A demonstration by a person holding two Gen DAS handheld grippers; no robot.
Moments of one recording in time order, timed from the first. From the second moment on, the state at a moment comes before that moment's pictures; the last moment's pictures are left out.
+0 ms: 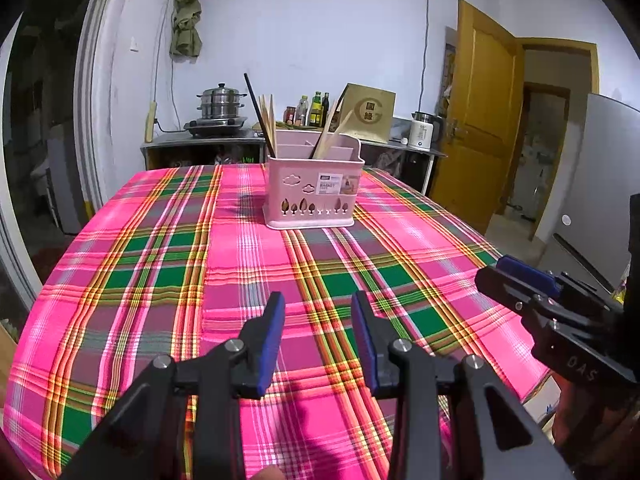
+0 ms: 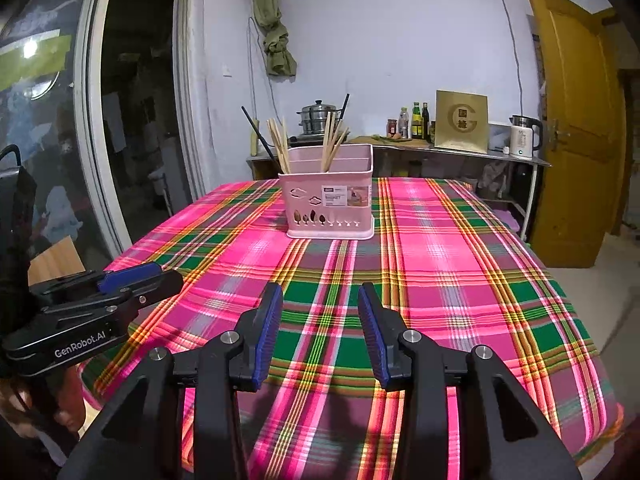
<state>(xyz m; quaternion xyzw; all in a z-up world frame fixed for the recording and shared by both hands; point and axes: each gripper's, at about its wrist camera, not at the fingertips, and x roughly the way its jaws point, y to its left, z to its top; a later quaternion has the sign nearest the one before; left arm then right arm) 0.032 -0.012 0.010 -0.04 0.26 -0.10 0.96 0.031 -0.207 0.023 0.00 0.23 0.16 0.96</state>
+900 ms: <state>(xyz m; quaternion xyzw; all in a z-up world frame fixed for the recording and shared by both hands) 0.031 -0.015 0.011 -0.03 0.26 -0.09 0.96 0.031 -0.208 0.023 -0.01 0.23 0.16 0.96</state>
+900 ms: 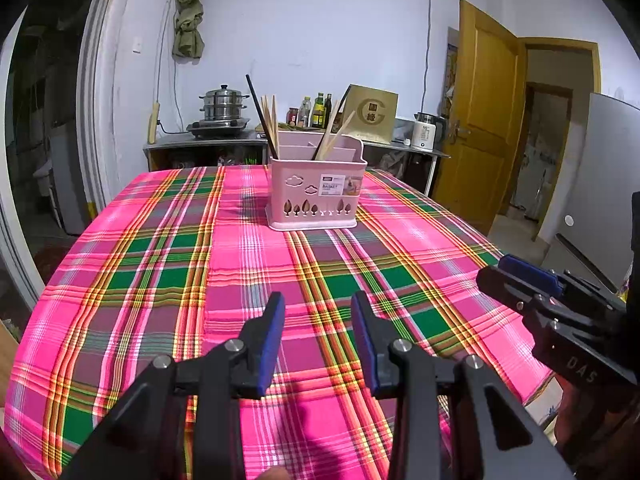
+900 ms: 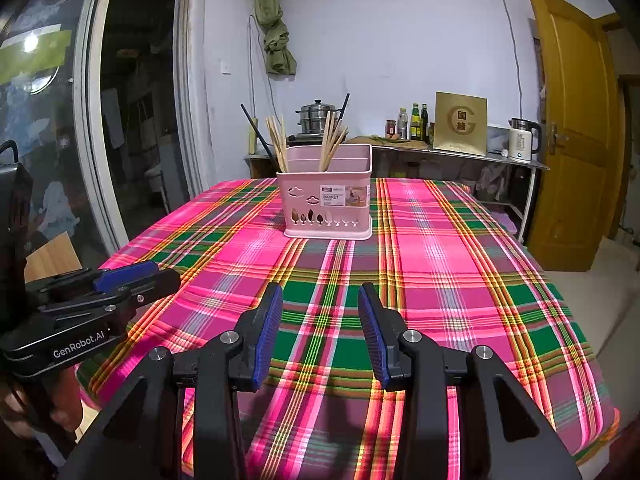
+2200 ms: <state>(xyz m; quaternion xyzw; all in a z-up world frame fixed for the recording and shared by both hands) 0.029 -0.020 0.011 -0.02 0.25 -0.09 0.96 0.033 -0.203 0.024 -0.01 0.23 0.16 0.96</state>
